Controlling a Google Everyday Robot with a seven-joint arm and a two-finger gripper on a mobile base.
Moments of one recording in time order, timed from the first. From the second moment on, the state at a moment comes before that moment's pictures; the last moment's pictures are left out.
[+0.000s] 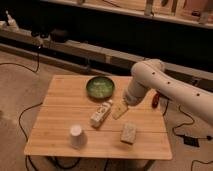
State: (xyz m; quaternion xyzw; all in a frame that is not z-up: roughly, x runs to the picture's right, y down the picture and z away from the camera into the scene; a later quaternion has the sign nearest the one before) arm 0.143 0.125 0.693 -0.07 -0.36 -0.80 0.47
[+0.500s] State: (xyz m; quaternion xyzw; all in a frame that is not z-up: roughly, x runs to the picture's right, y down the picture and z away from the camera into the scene) arm 0.306 0.099 0.700 -0.18 -0.26 -0.72 0.62
